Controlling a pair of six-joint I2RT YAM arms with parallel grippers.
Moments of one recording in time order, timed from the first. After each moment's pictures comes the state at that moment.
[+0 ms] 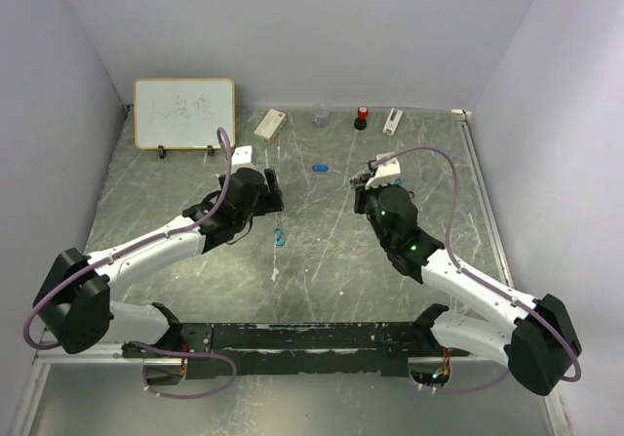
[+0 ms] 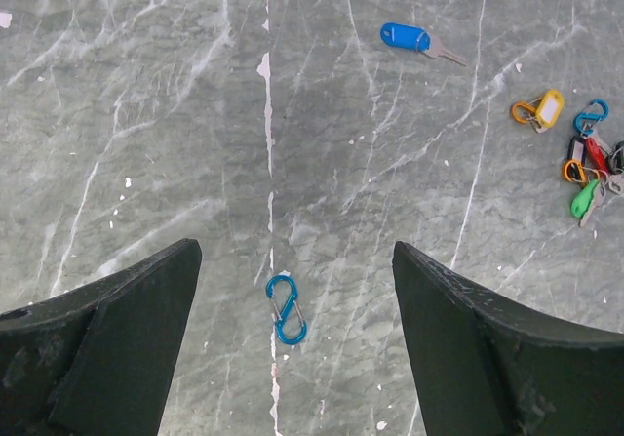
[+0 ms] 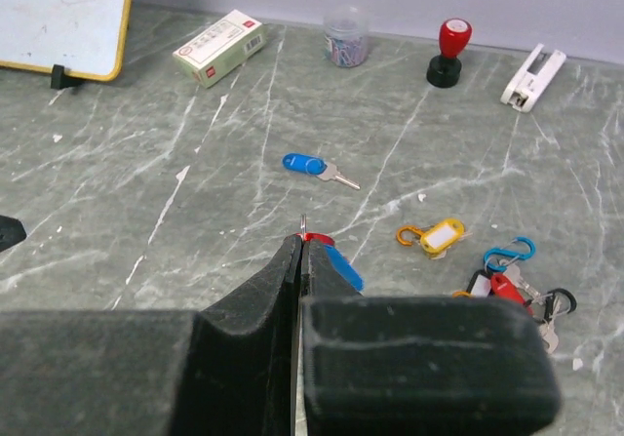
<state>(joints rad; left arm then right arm) -0.74 1.32 0.86 -0.11 -0.45 -0.63 0.69 1.04 0.59 0.32 0.41 0.08</state>
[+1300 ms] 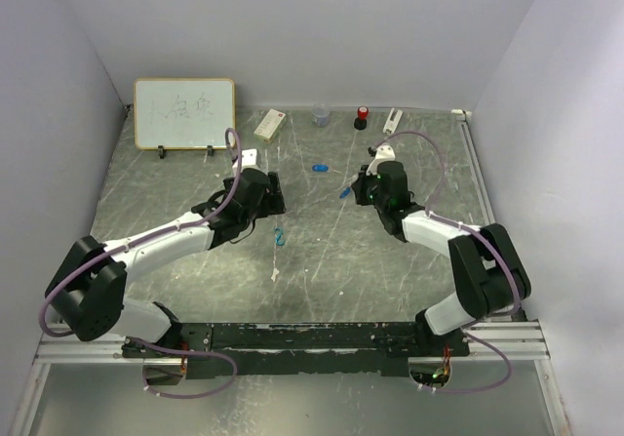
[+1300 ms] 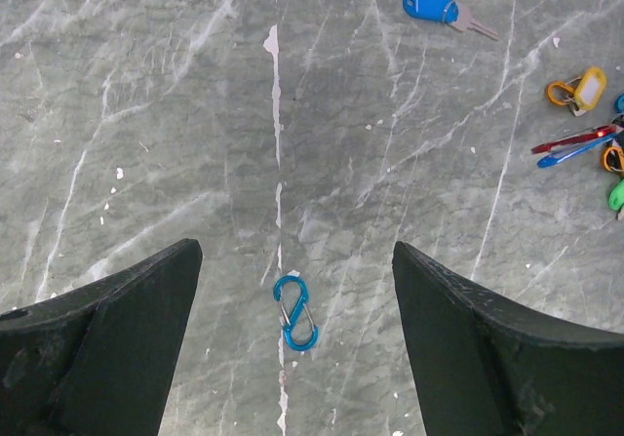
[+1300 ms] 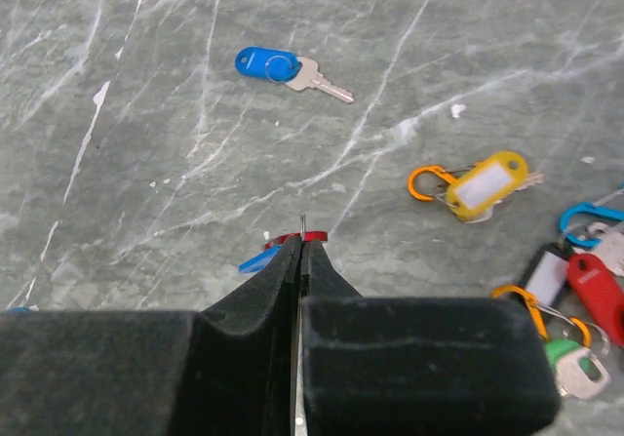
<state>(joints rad) -0.72 1.40 0.85 -0.08 -0.41 -0.63 0.36 1.49 0.68 0.37 0.00 0.21</state>
